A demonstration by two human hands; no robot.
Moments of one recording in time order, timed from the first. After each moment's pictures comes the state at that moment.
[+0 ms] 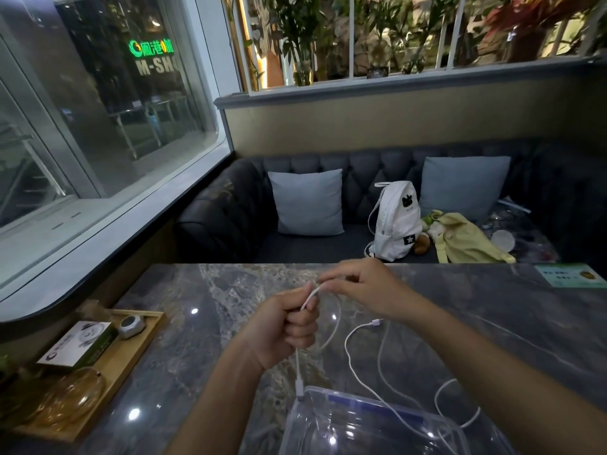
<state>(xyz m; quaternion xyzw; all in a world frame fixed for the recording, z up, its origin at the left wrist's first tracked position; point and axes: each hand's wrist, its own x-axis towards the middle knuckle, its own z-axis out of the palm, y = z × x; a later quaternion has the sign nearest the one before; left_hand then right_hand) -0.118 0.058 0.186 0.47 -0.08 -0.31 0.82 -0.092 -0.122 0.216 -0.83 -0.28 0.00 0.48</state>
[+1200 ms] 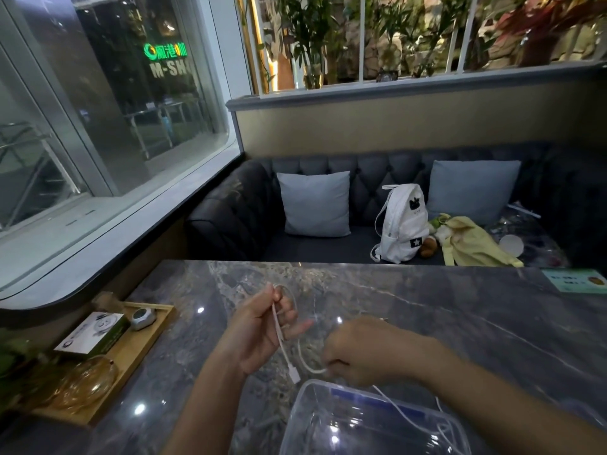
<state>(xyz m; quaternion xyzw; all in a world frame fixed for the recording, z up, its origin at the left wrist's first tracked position) -0.143 0.081 0.180 0.44 0.03 -0.13 0.89 -0.151 -0.106 0.206 -0.87 -0.49 0.08 0.04</state>
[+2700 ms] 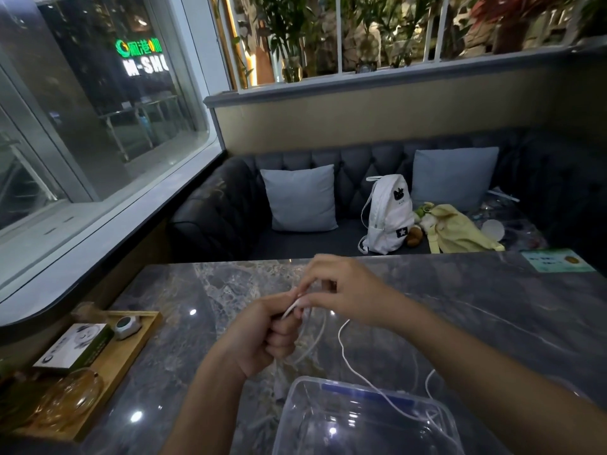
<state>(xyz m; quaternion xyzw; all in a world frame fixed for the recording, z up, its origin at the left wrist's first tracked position) -0.149 0.058 0.203 0.58 -0.01 -0.26 0.77 -0.122 -0.113 0.227 -0.83 -0.37 -0.04 0.42</state>
